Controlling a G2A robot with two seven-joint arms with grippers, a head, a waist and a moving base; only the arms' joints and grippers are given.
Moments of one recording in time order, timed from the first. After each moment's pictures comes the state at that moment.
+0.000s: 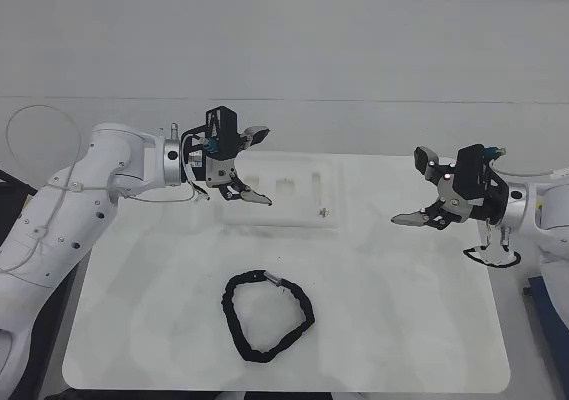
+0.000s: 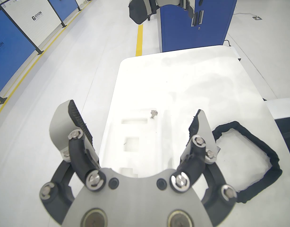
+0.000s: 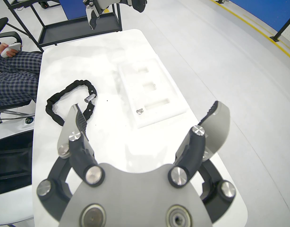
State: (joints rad) left arm 0.39 -0.87 -0.70 -1.36 1.00 -1.01 0.09; right arm -0.91 -0.84 1.36 -1.64 -0.50 -1.01 0.63
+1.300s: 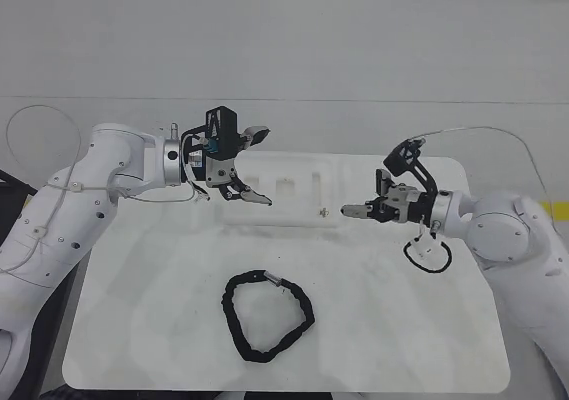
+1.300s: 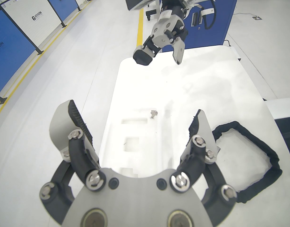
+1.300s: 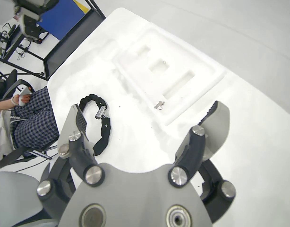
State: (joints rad) left arm 0.39 -0.87 -0.70 -1.36 1.00 -1.01 0.09; right arm -0.81 -0.91 1.05 -1.60 -0.31 -0.37 0.80
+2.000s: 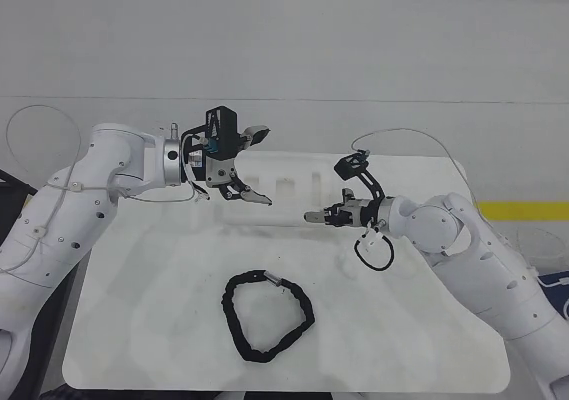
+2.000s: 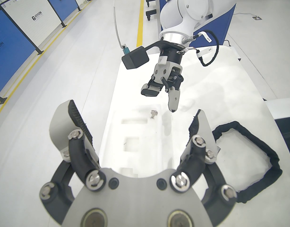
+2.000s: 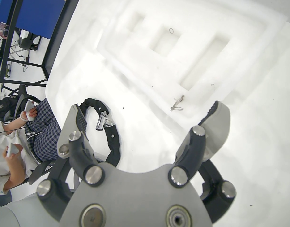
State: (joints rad) left arm 0.39 -0.87 -0.70 -1.36 1.00 -1.01 0.09; right arm -0.67 -1.02 0.79 -1.44 -0.27 -0.17 0.77
